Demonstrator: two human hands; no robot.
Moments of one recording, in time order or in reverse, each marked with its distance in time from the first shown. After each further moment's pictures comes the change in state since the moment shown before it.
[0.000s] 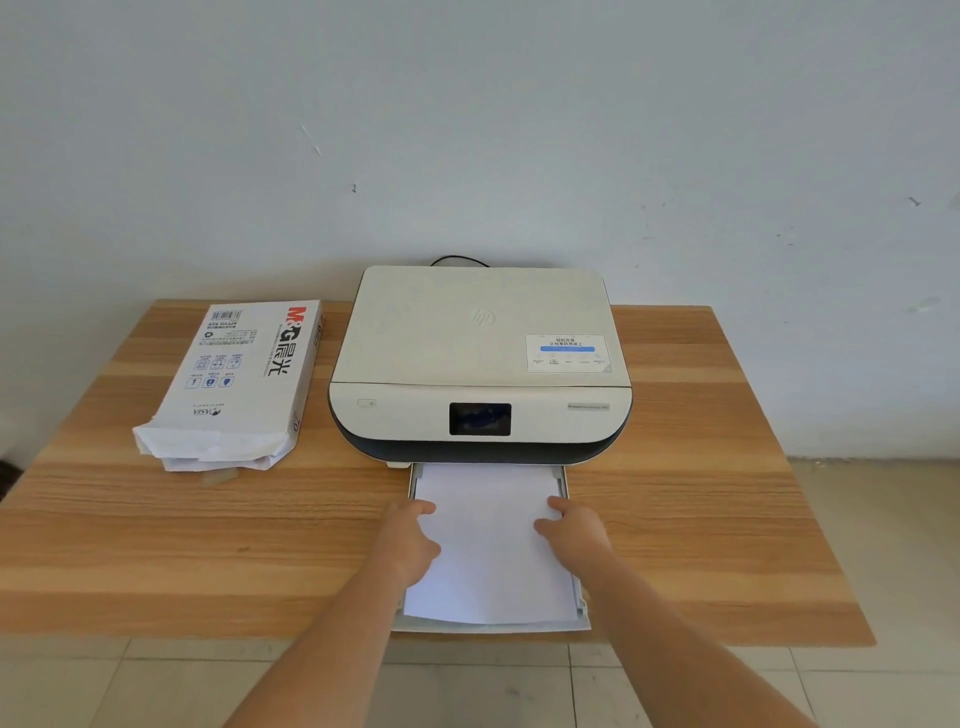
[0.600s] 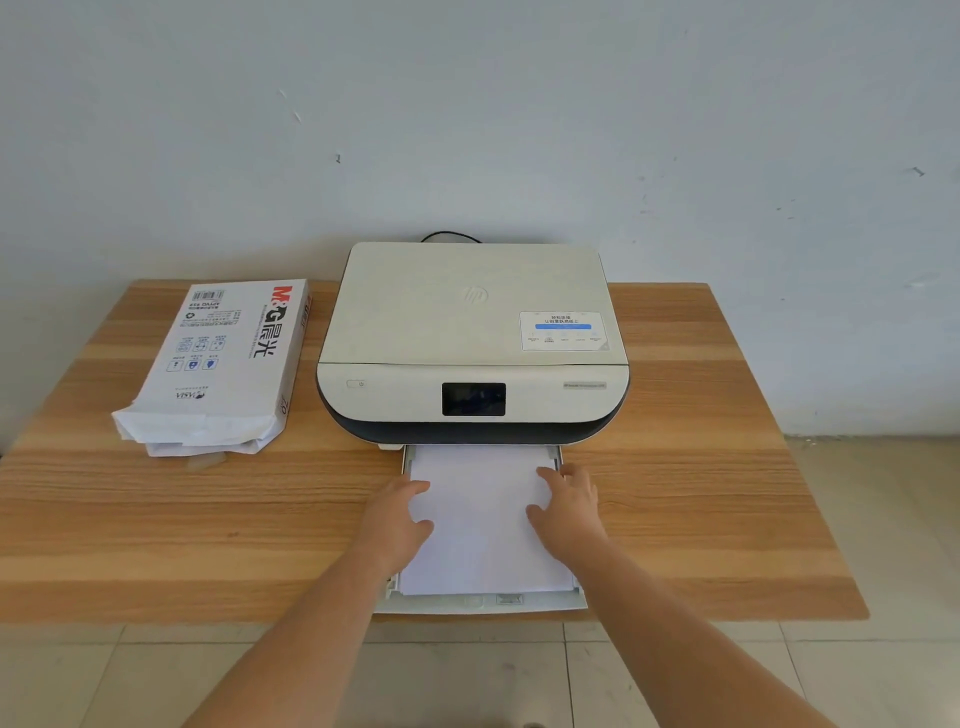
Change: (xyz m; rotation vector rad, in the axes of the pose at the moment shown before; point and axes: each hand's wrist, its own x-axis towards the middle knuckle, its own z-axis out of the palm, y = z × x) left_hand 0.002 -0.010 -0.007 0.137 -0.021 0.159; right_hand -0.005 0.004 0.009 -0.259 0.101 -0.193
